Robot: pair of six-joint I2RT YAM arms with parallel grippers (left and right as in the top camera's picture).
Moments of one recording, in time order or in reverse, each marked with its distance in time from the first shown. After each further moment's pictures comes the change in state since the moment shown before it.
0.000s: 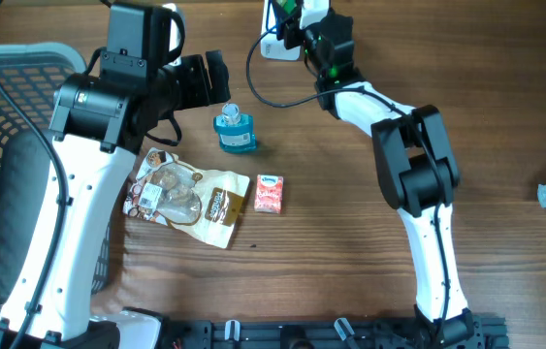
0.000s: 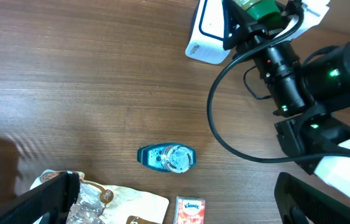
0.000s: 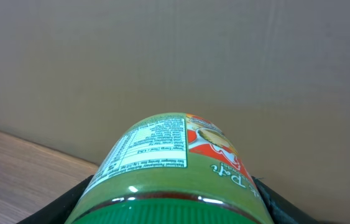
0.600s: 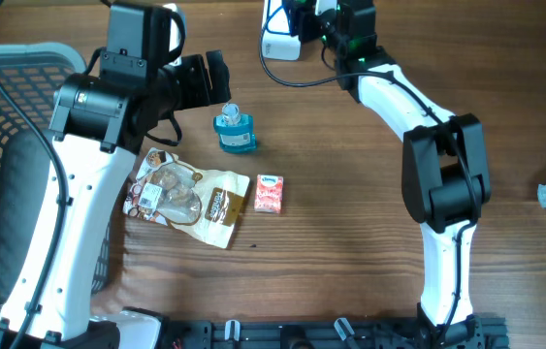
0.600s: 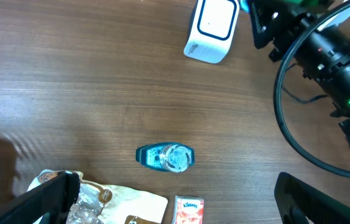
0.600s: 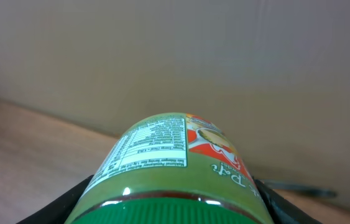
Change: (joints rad) left arm 0.000 0.000 0.000 0.000 0.007 0.000; right arm -0.045 -0.203 -0.001 -0.390 -0.111 0.056
